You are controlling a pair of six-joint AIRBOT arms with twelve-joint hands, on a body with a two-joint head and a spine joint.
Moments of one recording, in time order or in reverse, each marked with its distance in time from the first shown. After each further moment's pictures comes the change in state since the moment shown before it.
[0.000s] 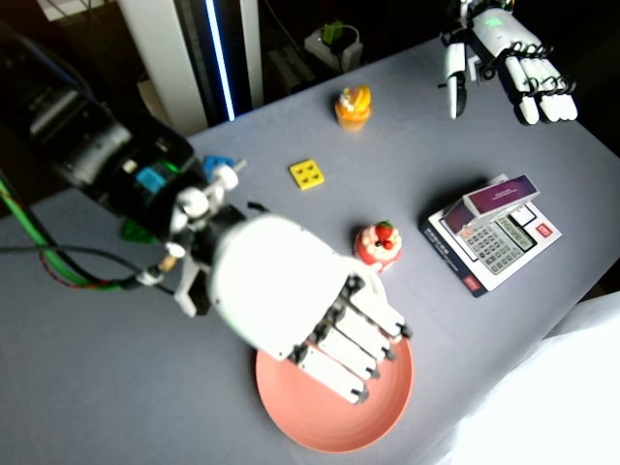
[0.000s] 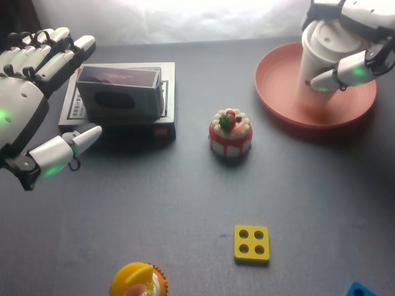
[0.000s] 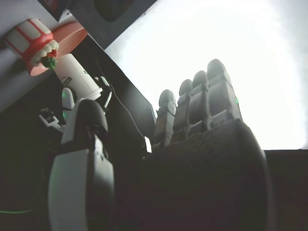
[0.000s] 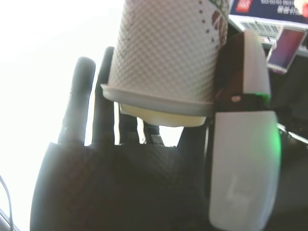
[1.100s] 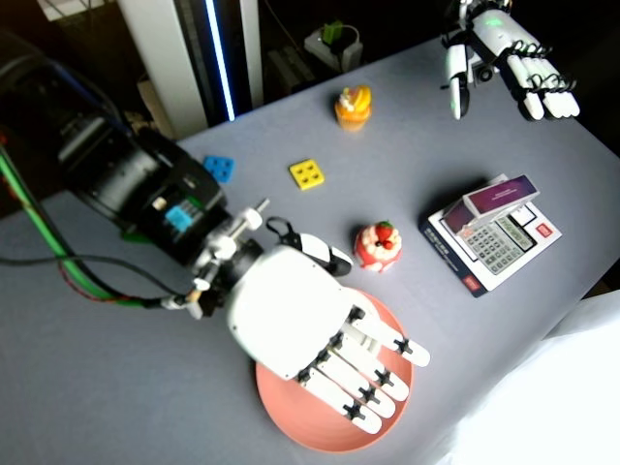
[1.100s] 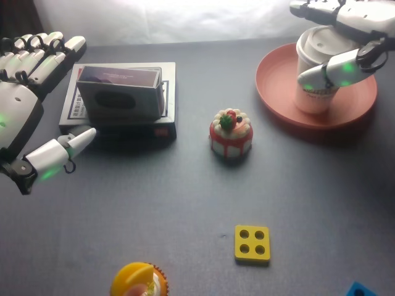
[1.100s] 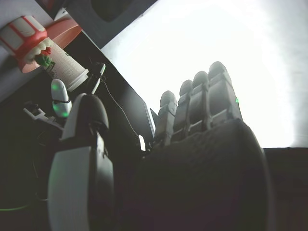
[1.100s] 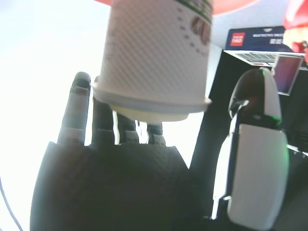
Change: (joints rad) left arm 0.030 -0.016 0.009 -0.022 -0.048 -0.031; right arm 0.010 0.000 -0.002 0.062 -0.048 -0.058
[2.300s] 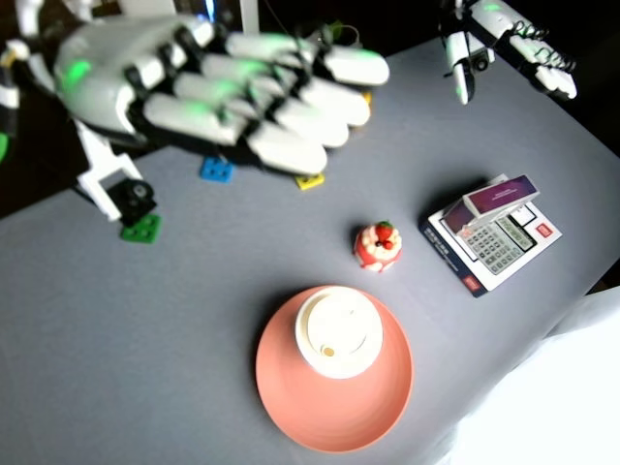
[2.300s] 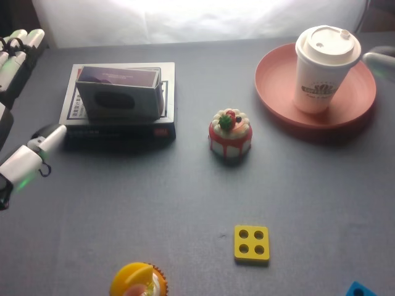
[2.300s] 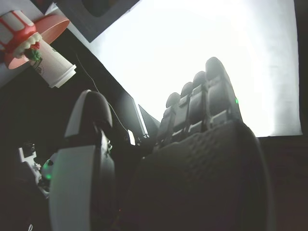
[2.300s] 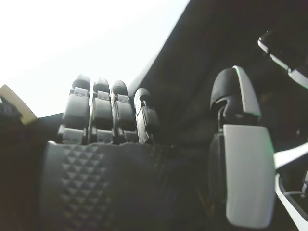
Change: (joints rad) left arm 0.104 0.015 -0.059 -0.048 -0.207 -0.028; right arm -0.381 0.463 -0.641 -0.256 1.035 0.011
